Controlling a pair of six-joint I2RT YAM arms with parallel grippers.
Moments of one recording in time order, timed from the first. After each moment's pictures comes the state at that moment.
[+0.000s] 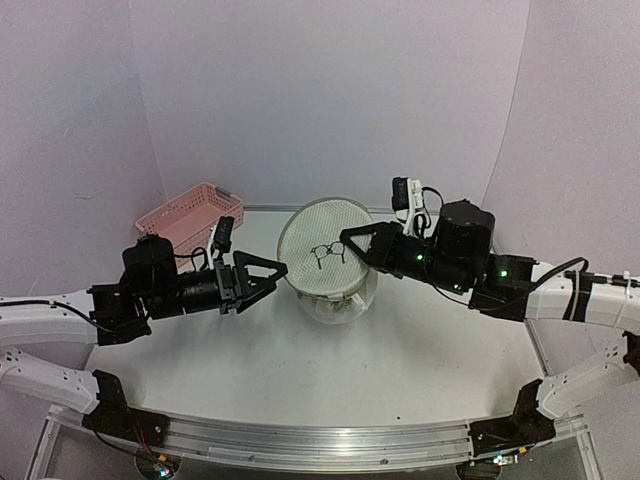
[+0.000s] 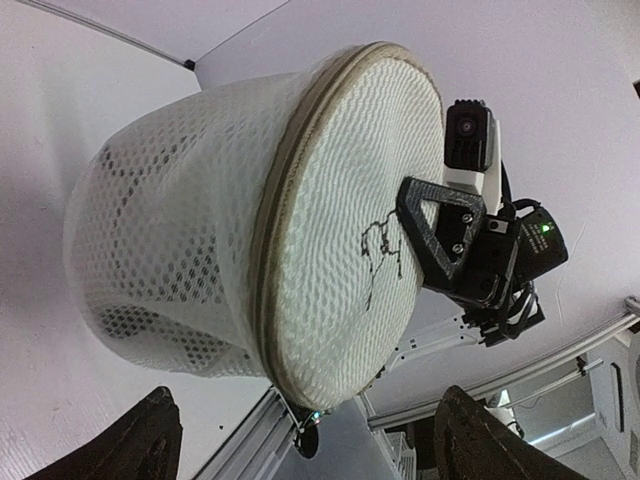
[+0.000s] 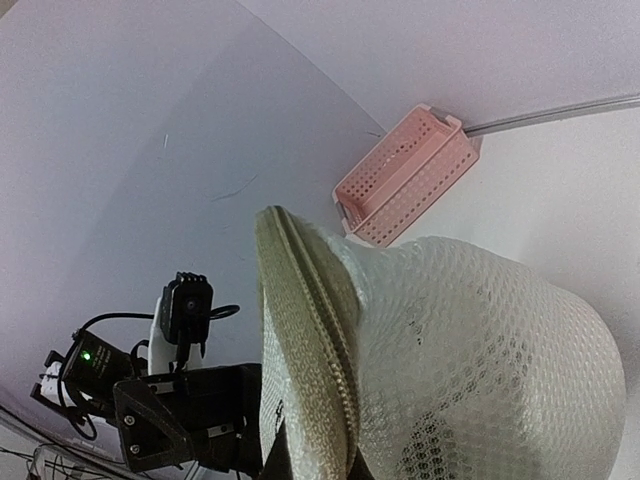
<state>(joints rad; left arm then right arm) -1.01 1.02 0.62 0.32 0.20 -1.02 1.01 1.23 0.90 0.22 0.04 0.83</state>
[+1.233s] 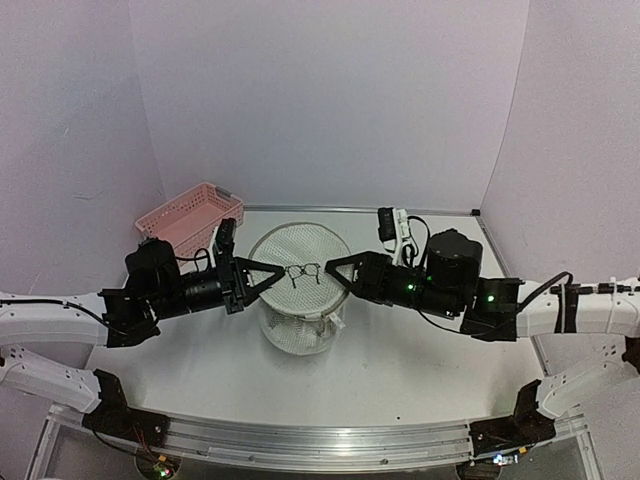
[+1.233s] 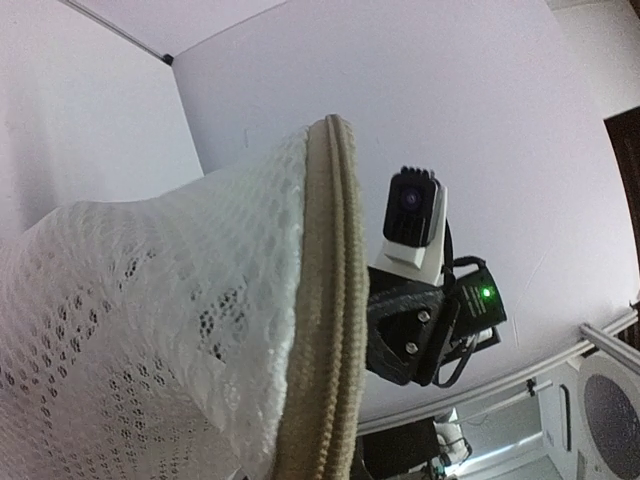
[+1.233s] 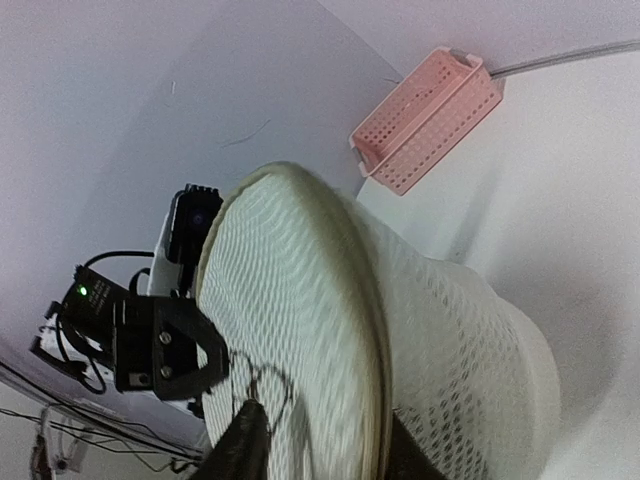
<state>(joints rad) -0.97 1.08 0.58 0.53 0.26 -1.16 1.07 1.27 0.78 0.37 -0.01 0.88</state>
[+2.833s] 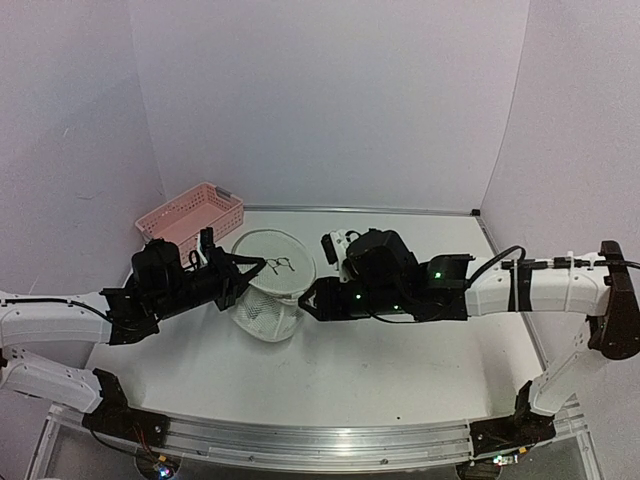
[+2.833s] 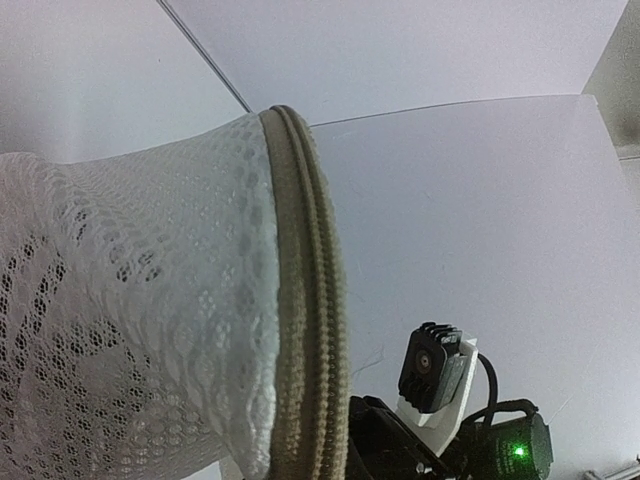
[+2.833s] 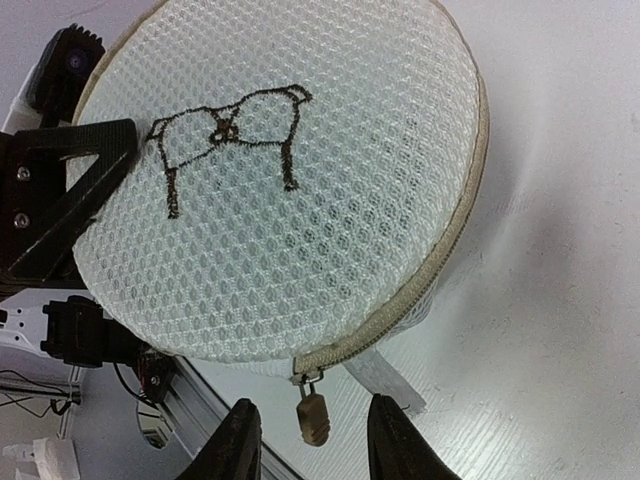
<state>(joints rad) -0.88 1.09 0.54 0.45 0.04 -1.34 1.13 1.56 1.11 -0.16 0.04 0.77</state>
